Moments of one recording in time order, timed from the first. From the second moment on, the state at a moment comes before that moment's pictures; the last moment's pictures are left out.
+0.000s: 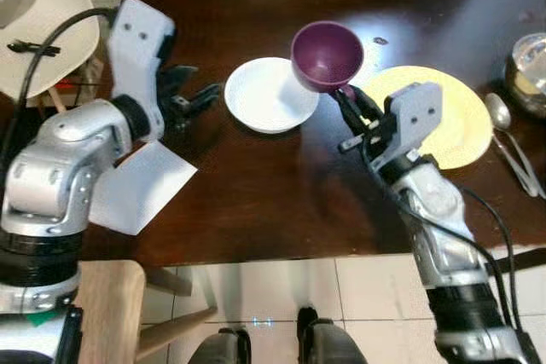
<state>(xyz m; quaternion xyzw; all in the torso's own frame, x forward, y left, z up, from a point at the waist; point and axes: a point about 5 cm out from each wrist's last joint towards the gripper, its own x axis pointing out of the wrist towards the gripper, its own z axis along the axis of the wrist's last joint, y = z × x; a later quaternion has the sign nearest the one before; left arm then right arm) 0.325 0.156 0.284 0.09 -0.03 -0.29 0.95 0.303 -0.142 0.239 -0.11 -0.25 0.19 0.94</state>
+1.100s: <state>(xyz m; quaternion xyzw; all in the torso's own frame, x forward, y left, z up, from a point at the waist) 0.335 0.165 0.275 0.10 -0.03 -0.27 0.96 0.284 -0.159 0.149 -0.04 -0.05 0.15 0.99</state>
